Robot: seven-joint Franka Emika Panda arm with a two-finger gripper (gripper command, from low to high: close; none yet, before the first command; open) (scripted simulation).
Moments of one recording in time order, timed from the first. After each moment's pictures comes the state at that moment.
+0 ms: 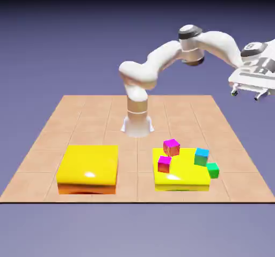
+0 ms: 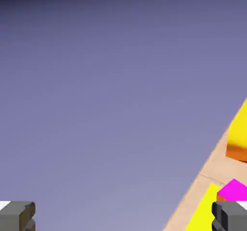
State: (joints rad) arm -1.02 -1.24 1.57 -1.78 0.22 1.83 2.39
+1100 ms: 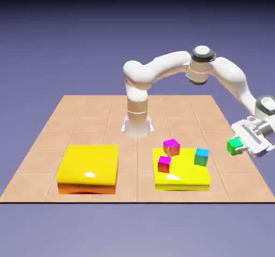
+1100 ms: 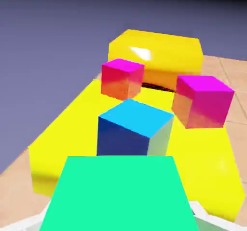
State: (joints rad) arm -1.18 -1.32 1.83 -1.52 0.32 1.45 2.55
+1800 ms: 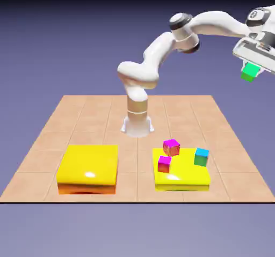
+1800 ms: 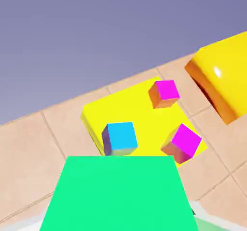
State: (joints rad) arm -0.77 -0.96 1.28 -1.65 0.43 1.40 1.63
